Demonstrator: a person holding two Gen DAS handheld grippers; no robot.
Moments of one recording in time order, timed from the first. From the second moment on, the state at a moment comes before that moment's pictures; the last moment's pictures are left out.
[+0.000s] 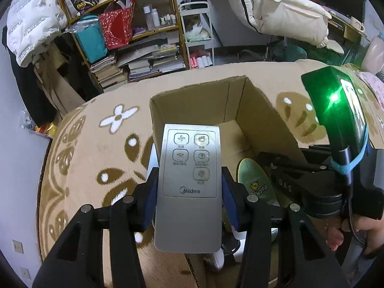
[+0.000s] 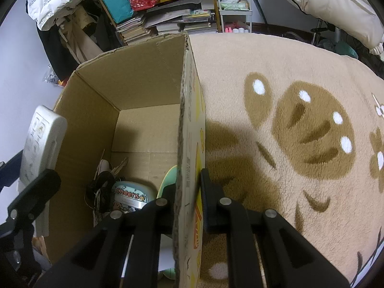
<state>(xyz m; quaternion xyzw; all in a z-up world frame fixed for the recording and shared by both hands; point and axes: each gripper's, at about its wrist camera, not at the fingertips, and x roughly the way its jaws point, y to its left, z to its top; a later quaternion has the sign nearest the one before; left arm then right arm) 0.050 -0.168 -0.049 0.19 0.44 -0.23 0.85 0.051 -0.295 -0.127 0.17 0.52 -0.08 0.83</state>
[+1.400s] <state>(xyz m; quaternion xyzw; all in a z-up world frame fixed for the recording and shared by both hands) 0.139 -0.060 -0.092 0.10 0.48 -0.19 0.85 0.049 -0.296 -0.127 0.17 0.52 -0.08 0.83</state>
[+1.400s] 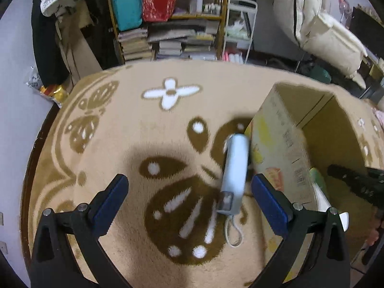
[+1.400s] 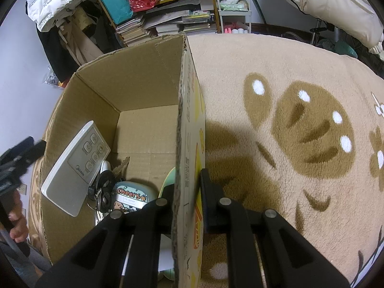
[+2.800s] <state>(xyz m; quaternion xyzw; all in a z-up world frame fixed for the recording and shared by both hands) 0.163 -0.081 -0.162 0.11 0.53 -0.23 0.81 0.048 -0.295 -0.130 0.17 0.52 -0.08 0.83</state>
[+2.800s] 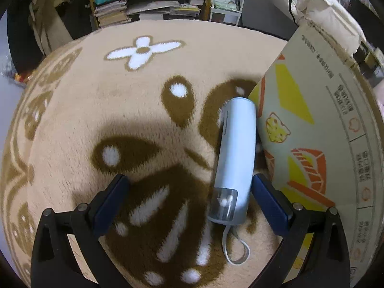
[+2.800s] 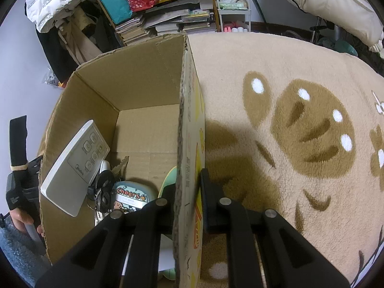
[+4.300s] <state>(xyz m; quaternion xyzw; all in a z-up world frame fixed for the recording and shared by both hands) 0.105 -0.097 -0.050 0.18 0.41 -0.19 0.88 0.047 -0.296 -0.130 0.17 0.52 -0.08 0.83</state>
